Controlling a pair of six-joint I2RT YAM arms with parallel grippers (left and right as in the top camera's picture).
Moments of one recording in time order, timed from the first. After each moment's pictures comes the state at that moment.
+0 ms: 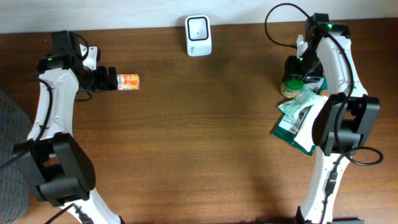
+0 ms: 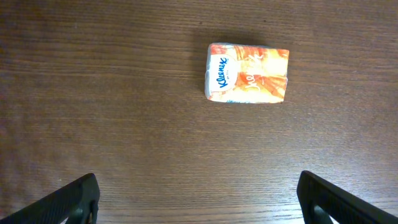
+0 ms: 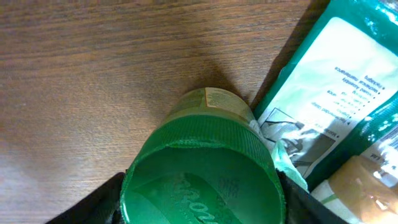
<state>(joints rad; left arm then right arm) 0.18 1.97 1.70 -0.92 0.10 0.11 -0.13 2.34 2.15 -1.29 -0.06 0.00</state>
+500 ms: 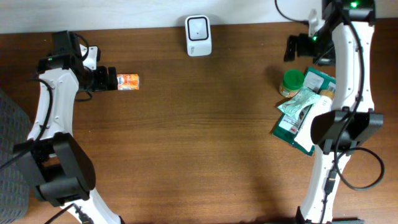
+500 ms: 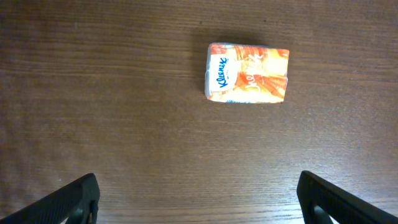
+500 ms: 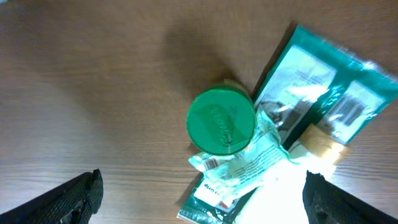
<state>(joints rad) 0.18 1.97 1.70 -0.92 0.10 0.11 -0.12 2.37 2.66 -1.66 -0.12 0.00</state>
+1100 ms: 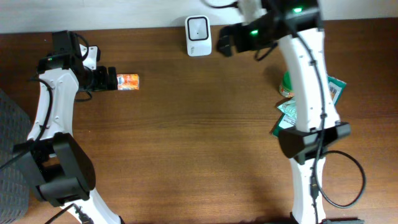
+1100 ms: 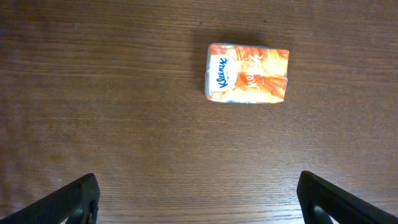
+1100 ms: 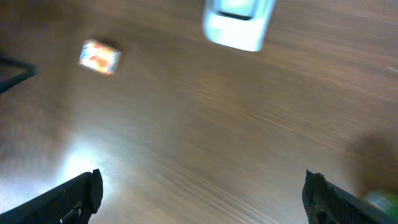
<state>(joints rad) 0.18 1.97 1.70 -0.92 0.10 0.11 0.26 2.31 2.80 -1.55 -0.32 0.00</state>
